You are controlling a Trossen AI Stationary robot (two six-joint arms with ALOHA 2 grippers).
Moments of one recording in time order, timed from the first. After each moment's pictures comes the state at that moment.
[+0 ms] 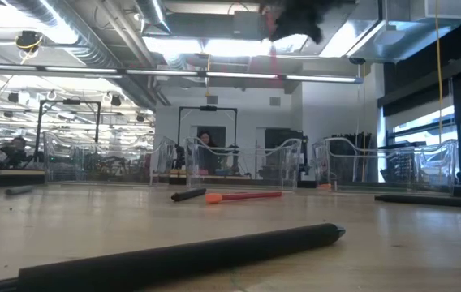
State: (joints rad) left arm 0.20 1.01 1.36 -0.80 -0.22 -0.07; right arm -0.31 1.35 1.36 -0.57 0.09 0.15
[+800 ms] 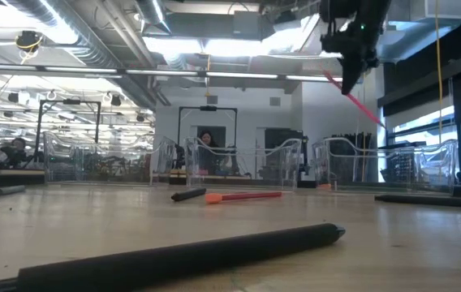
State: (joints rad) left arm 0.13 1.15 1.36 -0.70 -0.22 -0.07; right arm -0.63 1.35 1.36 -1.16 0.17 -0.01
